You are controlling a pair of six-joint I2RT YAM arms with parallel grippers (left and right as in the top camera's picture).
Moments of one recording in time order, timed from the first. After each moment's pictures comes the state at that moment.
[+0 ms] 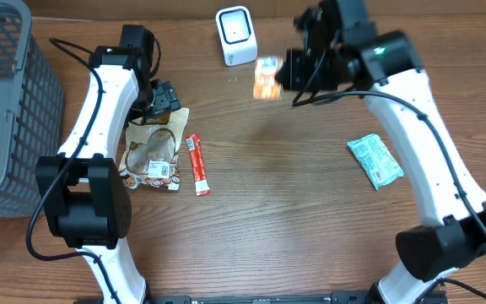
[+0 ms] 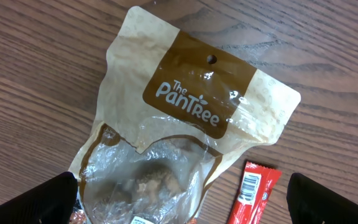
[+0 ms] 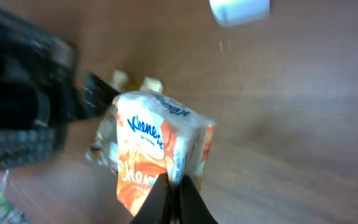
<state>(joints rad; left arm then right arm) -0.06 2.03 1.74 -1.14 -0.11 -0.47 0.33 1.83 2.00 -1.13 -0.39 0.34</state>
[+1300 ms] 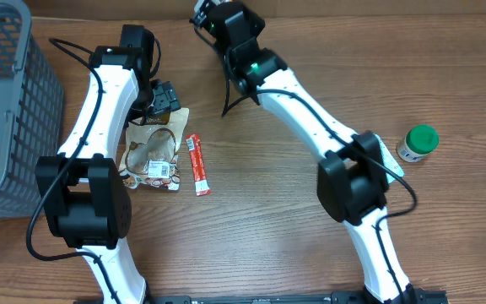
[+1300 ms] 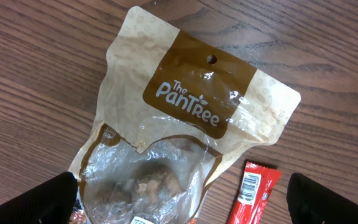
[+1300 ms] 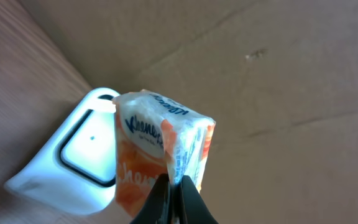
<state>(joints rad) -0.06 2.03 1.74 -1.14 -0.11 -0.47 0.58 2.40 2.15 -0.21 0.54 -0.75</state>
